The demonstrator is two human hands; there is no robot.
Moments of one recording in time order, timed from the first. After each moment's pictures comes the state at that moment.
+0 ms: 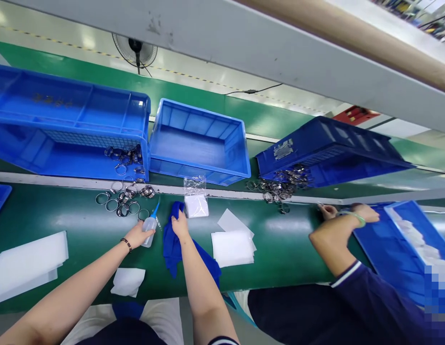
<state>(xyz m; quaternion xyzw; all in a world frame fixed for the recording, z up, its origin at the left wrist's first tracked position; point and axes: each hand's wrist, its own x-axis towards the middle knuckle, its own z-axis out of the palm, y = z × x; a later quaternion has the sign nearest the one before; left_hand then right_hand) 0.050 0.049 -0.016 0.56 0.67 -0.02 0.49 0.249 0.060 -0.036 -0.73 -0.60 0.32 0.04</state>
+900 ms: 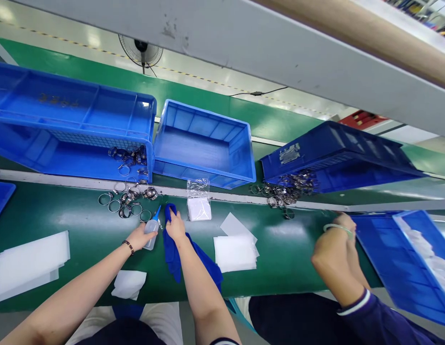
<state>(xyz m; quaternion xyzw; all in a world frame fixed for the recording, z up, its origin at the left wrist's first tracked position) 0.048 0.048 -0.020 0.54 0.66 0.00 0.52 0.223 0.066 -0.022 -0.71 -0.64 0.28 -0.06</state>
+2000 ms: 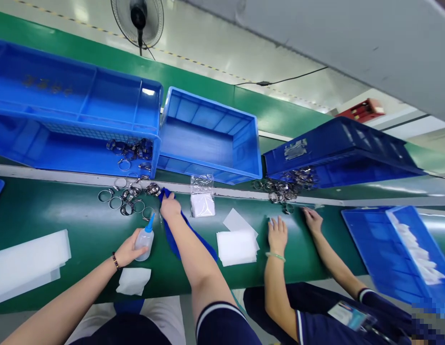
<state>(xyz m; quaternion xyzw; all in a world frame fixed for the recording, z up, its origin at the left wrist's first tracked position) -0.004 0.011 -0.014 0.59 0.50 0.14 0.61 0.179 0.122 -0.011 -0.66 -0.68 0.23 -0.20</state>
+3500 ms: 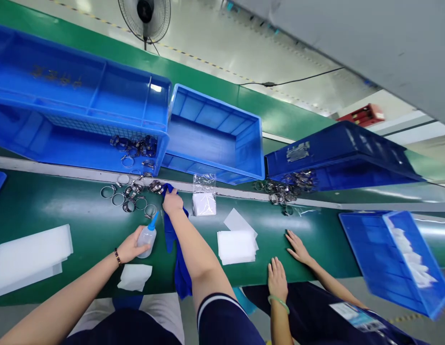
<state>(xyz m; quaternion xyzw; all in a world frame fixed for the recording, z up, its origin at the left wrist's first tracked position) -0.002 0.013 -0.010 0.59 0.51 0.14 0.61 0.176 0.128 -0.005 -0.68 -0.67 0.23 -0.21</state>
